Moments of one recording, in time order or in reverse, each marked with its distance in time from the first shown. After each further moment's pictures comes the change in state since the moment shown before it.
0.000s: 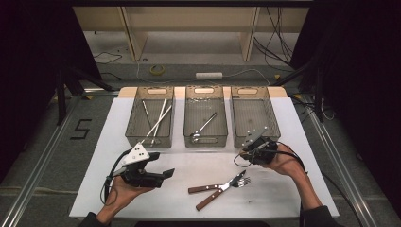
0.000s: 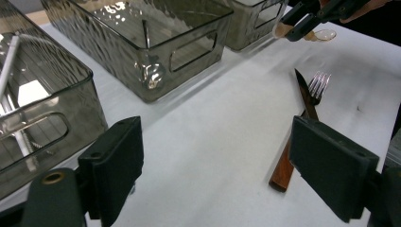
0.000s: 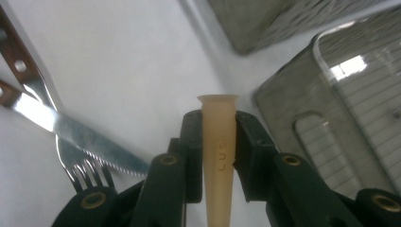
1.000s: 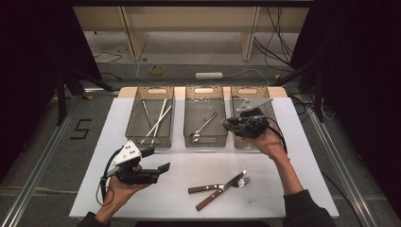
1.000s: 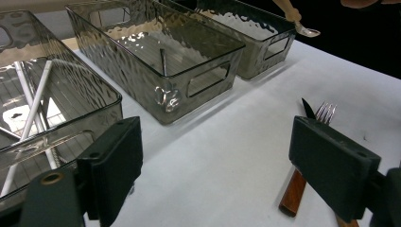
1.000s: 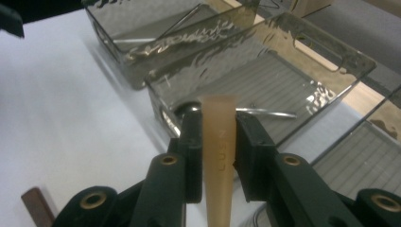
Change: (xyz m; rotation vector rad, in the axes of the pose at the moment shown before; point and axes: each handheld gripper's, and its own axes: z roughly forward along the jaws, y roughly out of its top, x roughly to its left) left arm 0.007 0.000 -0.010 -0.111 0.039 -0.031; right arm -0.024 0.072 -0.030 -0.341 -0.010 0.244
